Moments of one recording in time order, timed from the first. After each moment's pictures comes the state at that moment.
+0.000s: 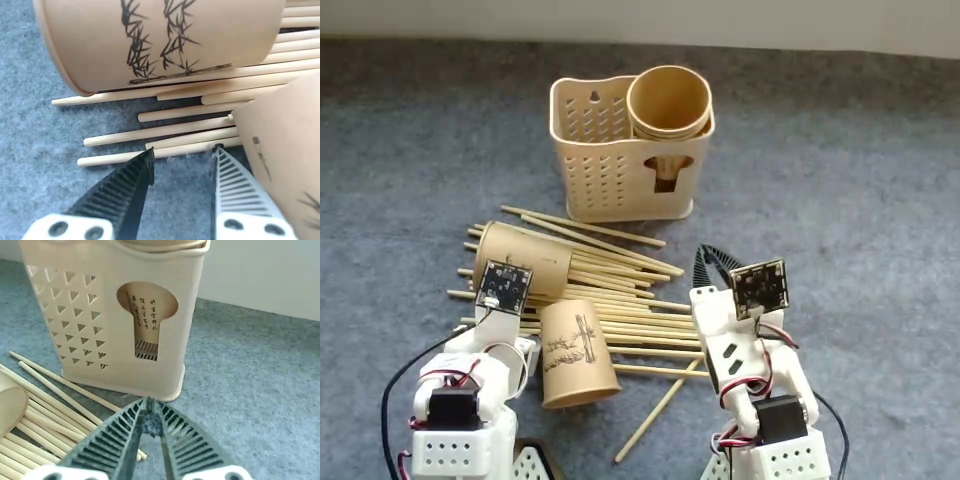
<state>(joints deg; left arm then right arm) -6.6 -104.1 96.0 75.6 -8.6 -16.5 -104.6 95.7 32.4 7.6</state>
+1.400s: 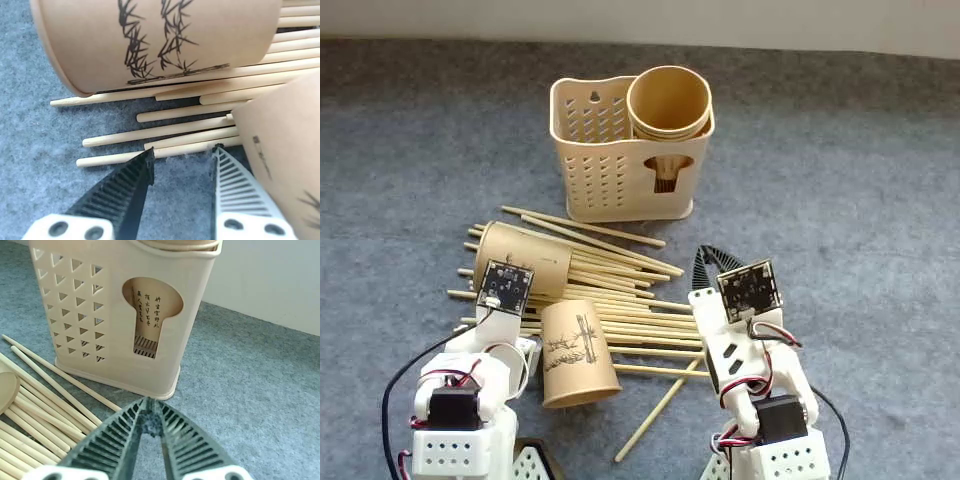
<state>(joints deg) -6.3 -104.1 96.0 75.6 -8.6 -16.4 -104.6 95.7 32.4 13.6</state>
